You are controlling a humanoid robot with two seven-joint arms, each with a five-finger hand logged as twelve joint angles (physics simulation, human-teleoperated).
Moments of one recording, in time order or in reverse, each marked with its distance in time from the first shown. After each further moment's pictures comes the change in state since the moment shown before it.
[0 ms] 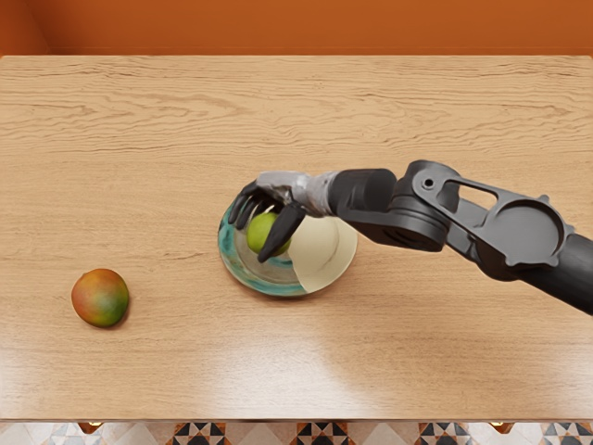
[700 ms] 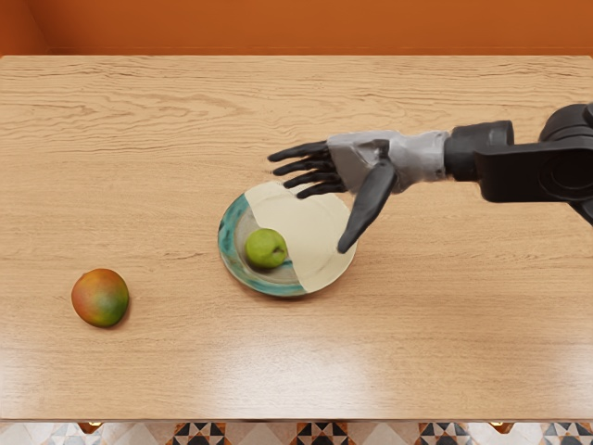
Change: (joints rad) left arm 0.000 0.000 0.000 0.000 0.000 0.000 0.000; right arm -0.039 -0.345 0.180 0.025 0.605 0.366 0.033
